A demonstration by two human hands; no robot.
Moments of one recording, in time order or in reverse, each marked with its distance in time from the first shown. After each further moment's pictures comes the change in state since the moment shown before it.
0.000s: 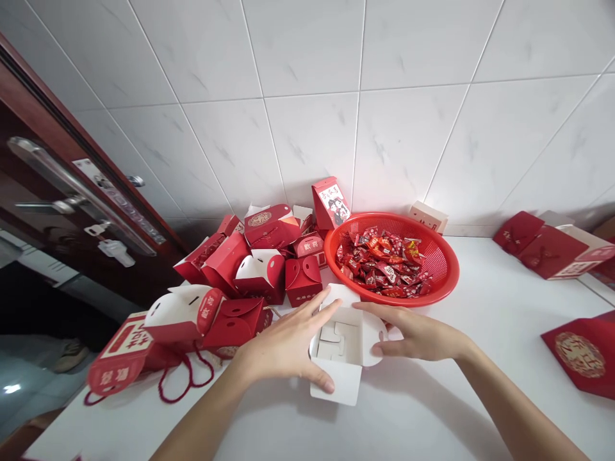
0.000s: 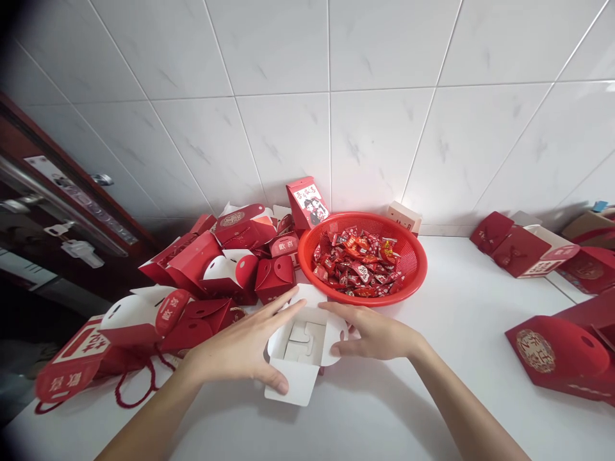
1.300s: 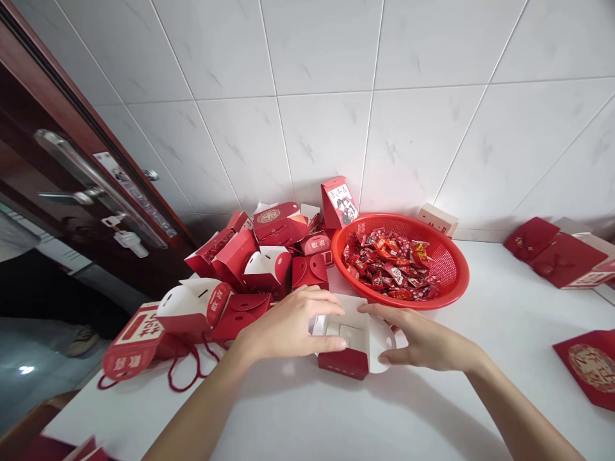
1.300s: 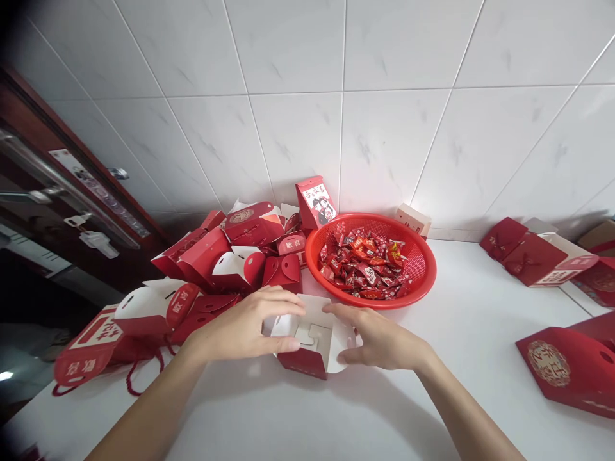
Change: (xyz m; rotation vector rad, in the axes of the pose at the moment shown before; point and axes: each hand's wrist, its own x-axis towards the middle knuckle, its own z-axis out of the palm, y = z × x) left_hand -0.003 0.001 -0.019 0.003 0.241 0.226; right_hand -0.002 -0.016 0.004 -0.044 0.032 0.044
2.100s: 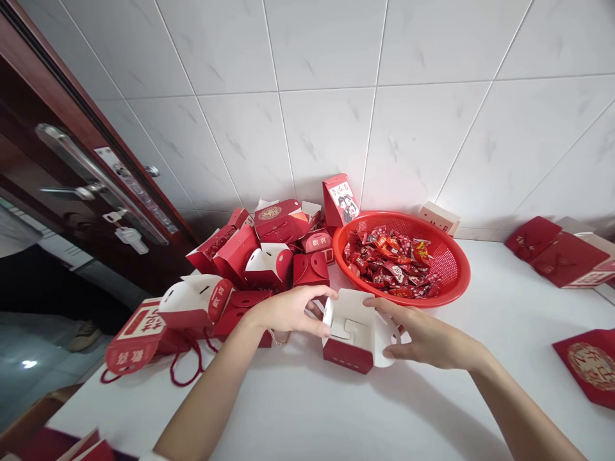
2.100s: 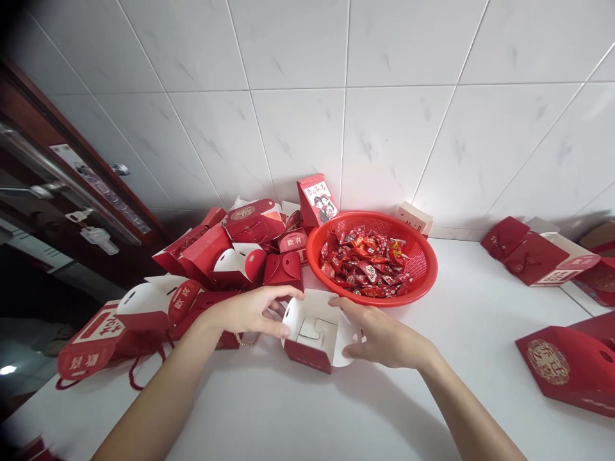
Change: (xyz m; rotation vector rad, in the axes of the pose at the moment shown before) left_hand 0.014 -0.041 0.001 -0.554 -0.206 -0.247; right_hand -0.003 0.002 0.000 -0.002 -0.024 0.082
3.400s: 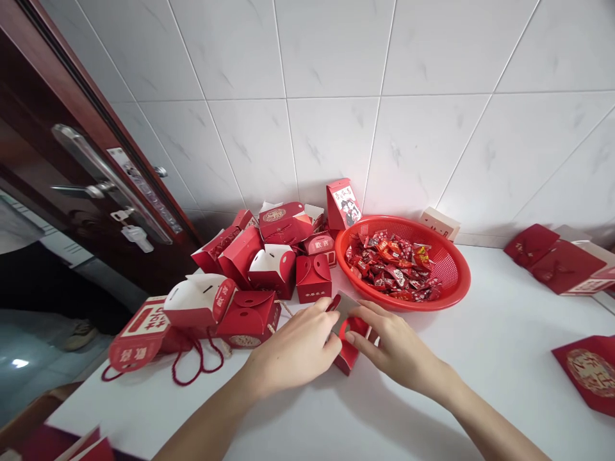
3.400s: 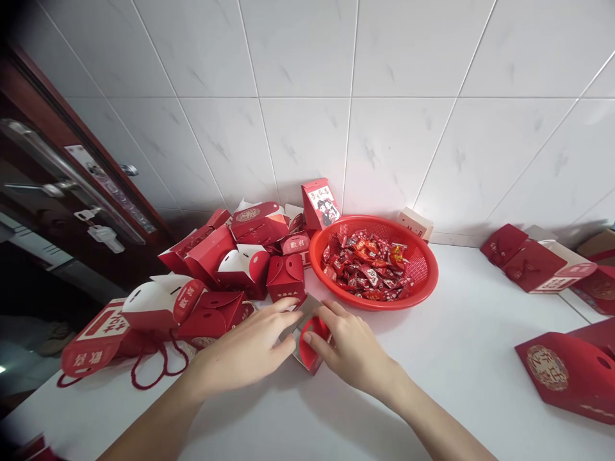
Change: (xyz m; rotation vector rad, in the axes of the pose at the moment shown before) left_hand -0.036 0.034 0.061 0.540 0.380 0.043; right_hand 0.020 -0.037 0.045 -0.217 0.428 -0.244
